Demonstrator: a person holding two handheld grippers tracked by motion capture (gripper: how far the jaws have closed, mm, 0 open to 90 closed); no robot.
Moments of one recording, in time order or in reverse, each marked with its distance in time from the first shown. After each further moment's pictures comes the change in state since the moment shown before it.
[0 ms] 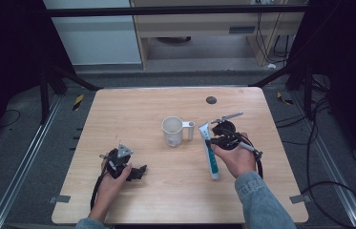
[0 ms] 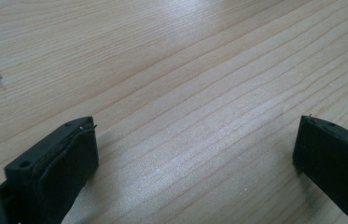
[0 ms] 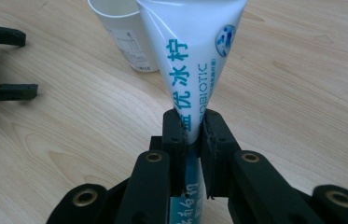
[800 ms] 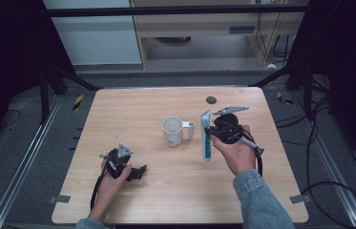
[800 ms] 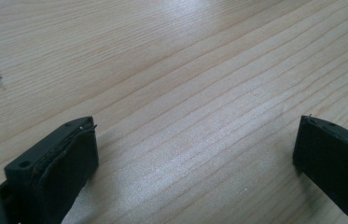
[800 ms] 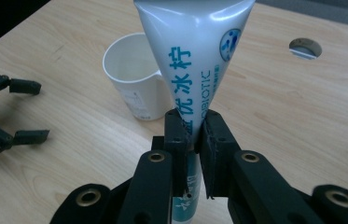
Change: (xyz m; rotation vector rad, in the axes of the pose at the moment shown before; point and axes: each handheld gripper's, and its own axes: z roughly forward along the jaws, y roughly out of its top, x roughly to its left) left arm 0.000 0.000 0.000 -0.001 0.000 -0.001; right arm 0.007 0.018 -0.022 -0.179 -0.032 -0.015
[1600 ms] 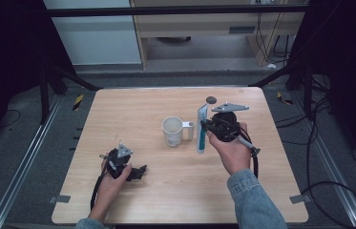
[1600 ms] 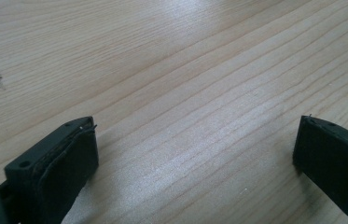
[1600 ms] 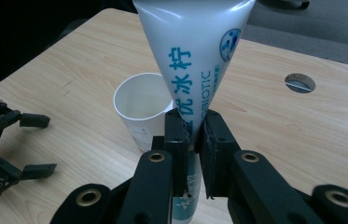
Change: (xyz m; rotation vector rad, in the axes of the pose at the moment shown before) left arm 0.000 0.000 0.000 -0.002 0.000 -0.002; right arm 0.010 0.009 -0.004 -0.123 -0.005 0.004
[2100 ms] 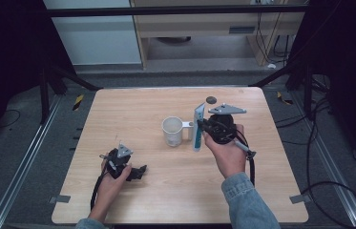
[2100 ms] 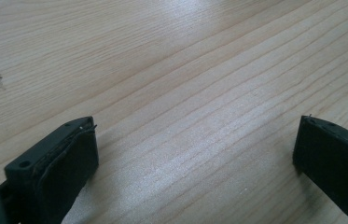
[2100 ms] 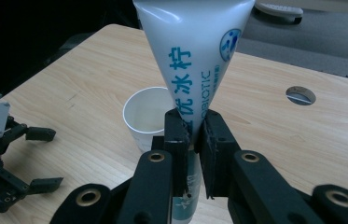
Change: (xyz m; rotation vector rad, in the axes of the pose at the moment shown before) left arm 0.000 0.000 0.000 0.000 0.001 0.004; right arm 0.016 0.000 -0.003 -0.060 -0.019 -0.007
